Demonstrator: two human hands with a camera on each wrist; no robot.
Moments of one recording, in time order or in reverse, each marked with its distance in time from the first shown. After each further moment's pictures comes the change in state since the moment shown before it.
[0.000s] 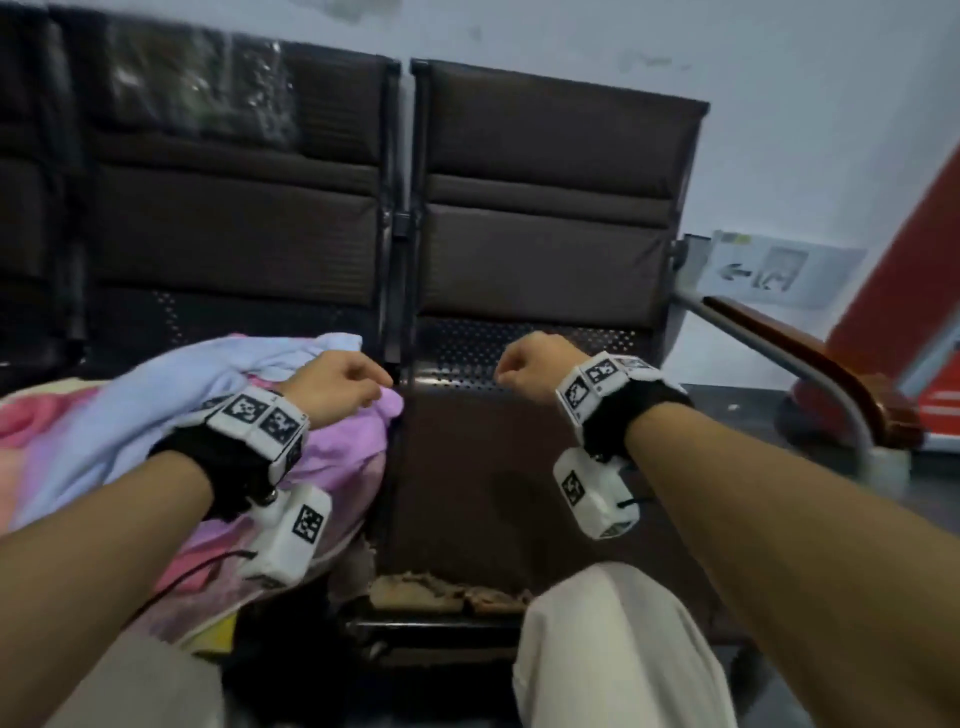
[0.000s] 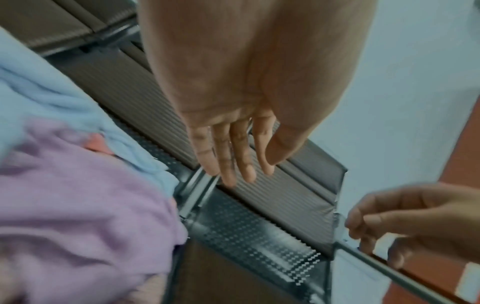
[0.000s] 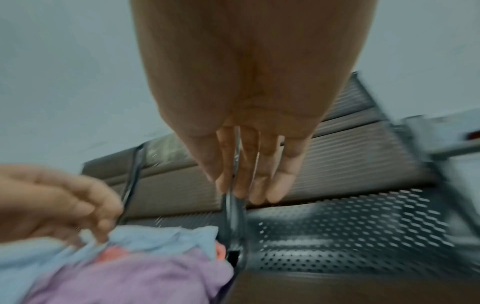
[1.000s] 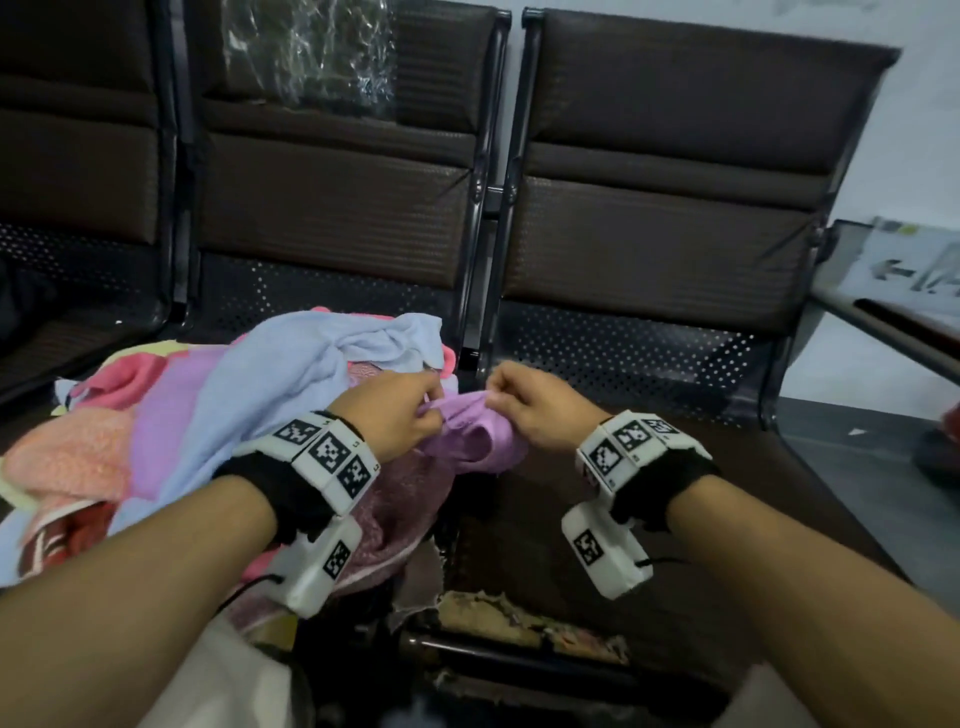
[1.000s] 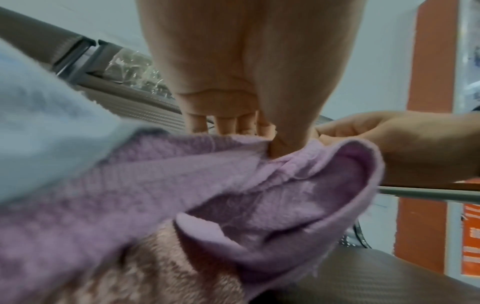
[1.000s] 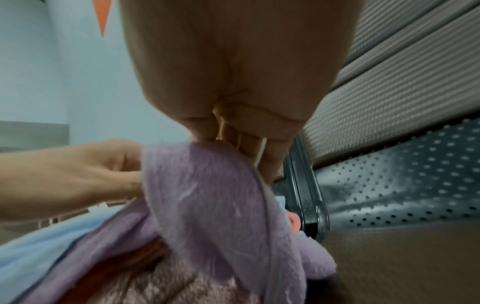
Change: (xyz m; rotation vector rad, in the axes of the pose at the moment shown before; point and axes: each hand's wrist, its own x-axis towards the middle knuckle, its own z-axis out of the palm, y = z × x) left_hand 0.007 -0.061 0.007 0.495 0.005 0.114; right_hand 0.052 -0.040 0.092 0.274 -0.035 -0.349
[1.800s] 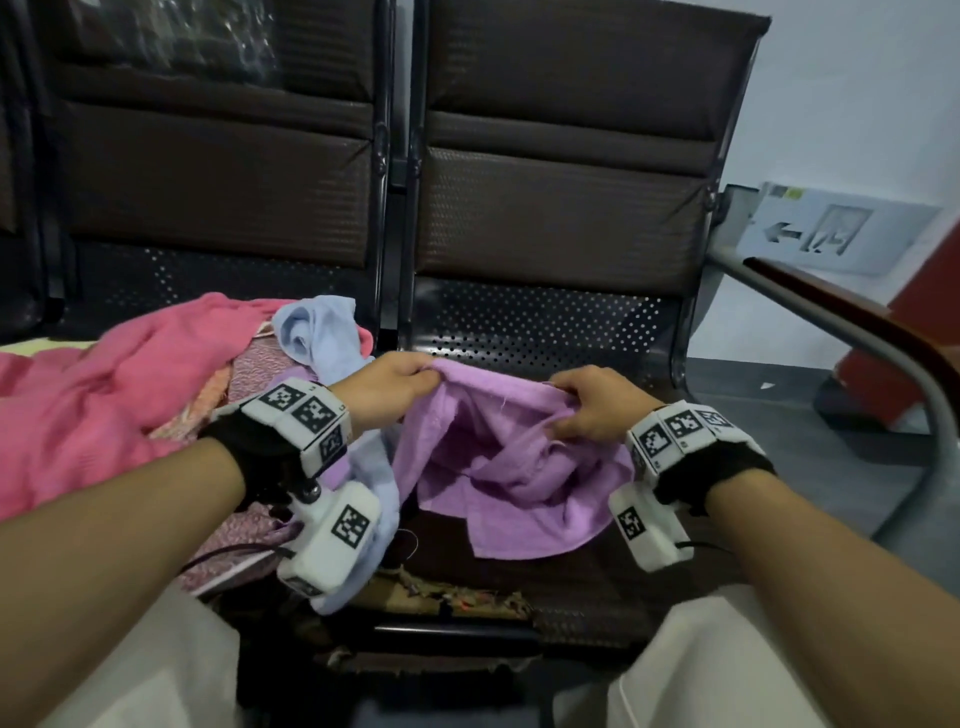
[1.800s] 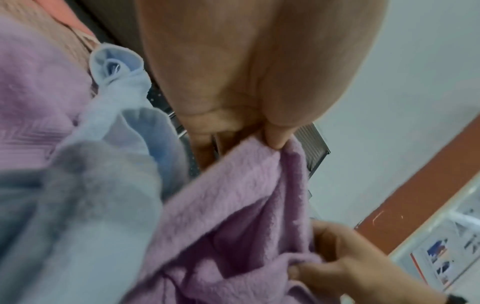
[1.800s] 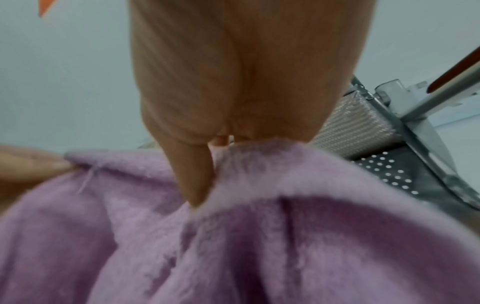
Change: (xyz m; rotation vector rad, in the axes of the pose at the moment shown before) left_hand 0.031 0.087 0.039 -0.648 -0.136 -0.009; right_hand -0.087 0.115 -0.066 -0.299 -0.014 0.248
